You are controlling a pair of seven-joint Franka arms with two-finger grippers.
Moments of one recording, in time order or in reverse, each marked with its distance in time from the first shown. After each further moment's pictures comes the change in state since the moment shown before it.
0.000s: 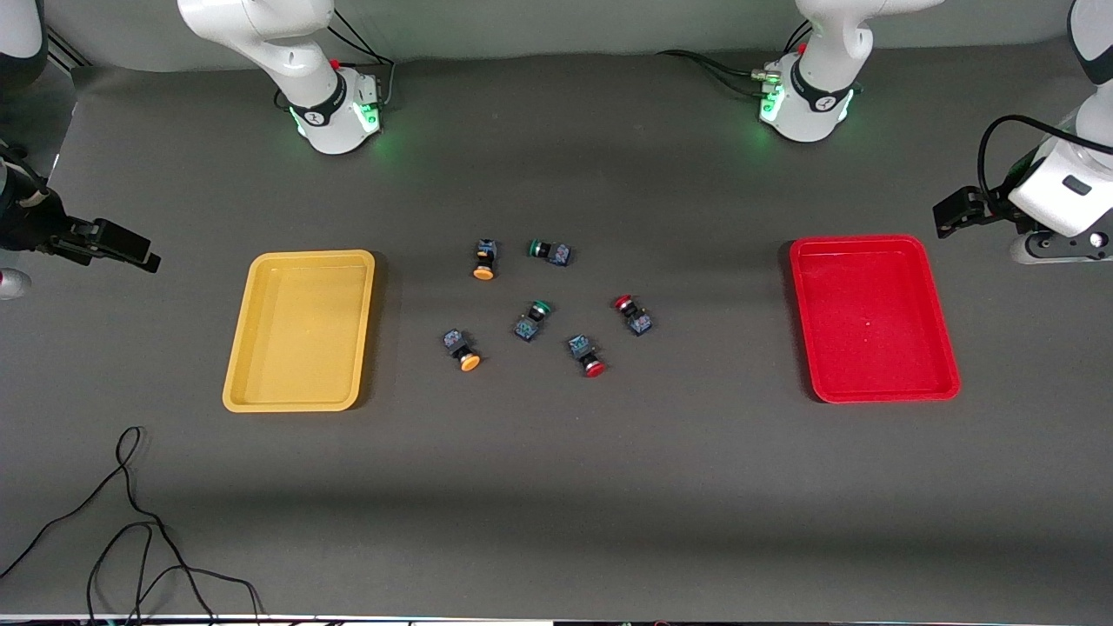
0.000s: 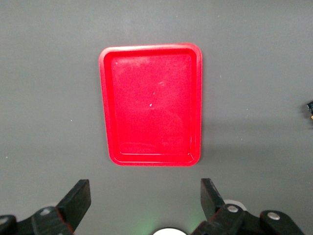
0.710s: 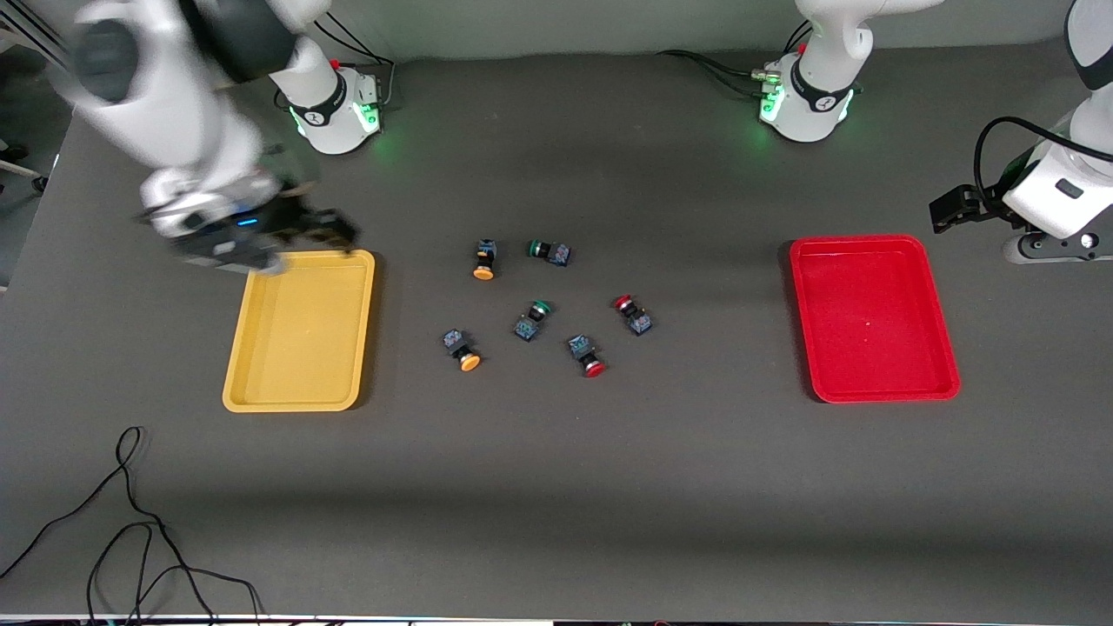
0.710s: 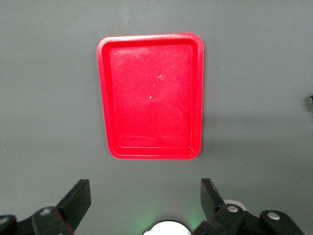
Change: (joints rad) left arm 0.000 0.001 0.002 -0.009 -0.003 -0.019 0.000; right arm 0.491 -0.102 0.016 -0.396 0.002 0.349 0.607
